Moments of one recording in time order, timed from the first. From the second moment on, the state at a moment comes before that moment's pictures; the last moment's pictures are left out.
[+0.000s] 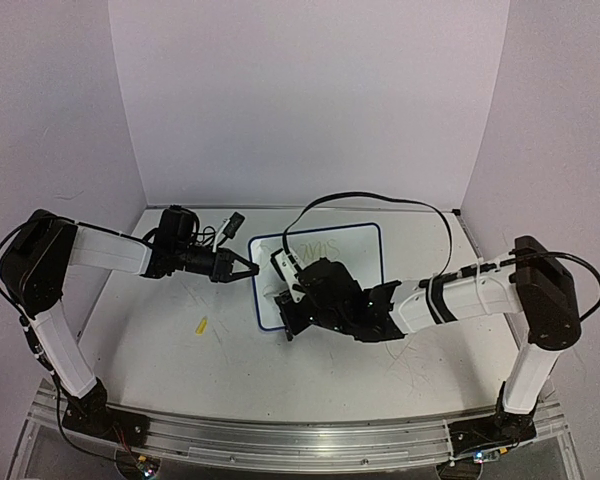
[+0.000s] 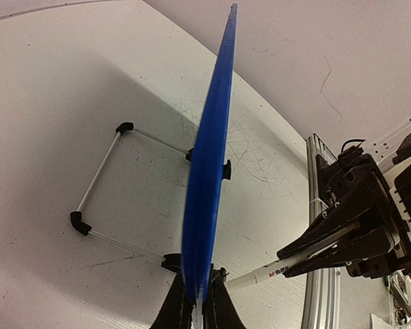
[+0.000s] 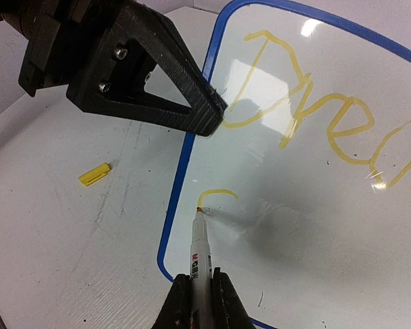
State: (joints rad) left arm -0.46 1.74 0.94 0.24 0.91 -0.15; right arm 1.11 1.84 1.13 0.16 0.30 0.22
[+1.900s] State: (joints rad) left arm -0.46 1.74 0.95 0.23 0.91 -0.15; right arm 1.08 1.78 1.07 0.19 0.30 0.24
